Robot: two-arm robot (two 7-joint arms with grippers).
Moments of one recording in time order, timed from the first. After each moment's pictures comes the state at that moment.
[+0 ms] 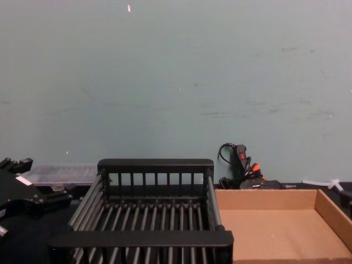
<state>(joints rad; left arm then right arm) -0.20 0.60 0.45 -1.41 -0.25 -0.12 0.03 -0.04 0.60 -0.29 -1.72 0.32 0.02 0.05</state>
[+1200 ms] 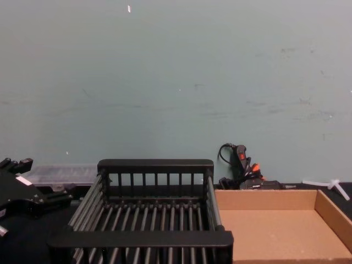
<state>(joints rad) -0.20 0.60 0.45 -1.41 -0.25 -0.12 0.03 -0.29 0.62 -0.18 -1.97 0.45 0.44 0.13</state>
